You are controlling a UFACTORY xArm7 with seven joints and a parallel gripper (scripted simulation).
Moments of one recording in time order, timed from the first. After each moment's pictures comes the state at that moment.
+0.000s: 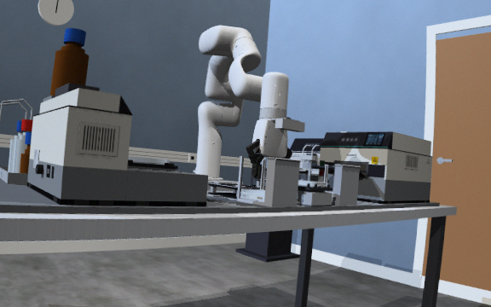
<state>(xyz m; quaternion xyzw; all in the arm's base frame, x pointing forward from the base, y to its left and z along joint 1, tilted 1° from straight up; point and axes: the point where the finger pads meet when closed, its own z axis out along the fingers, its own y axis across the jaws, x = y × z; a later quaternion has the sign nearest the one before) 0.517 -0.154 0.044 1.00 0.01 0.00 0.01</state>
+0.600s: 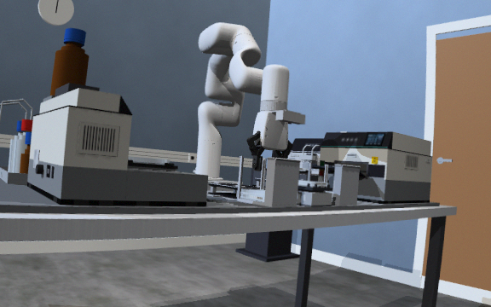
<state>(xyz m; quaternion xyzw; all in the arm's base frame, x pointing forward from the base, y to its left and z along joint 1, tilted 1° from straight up) 0.517 -0.154 0.065 1.00 0.01 0.00 0.01</state>
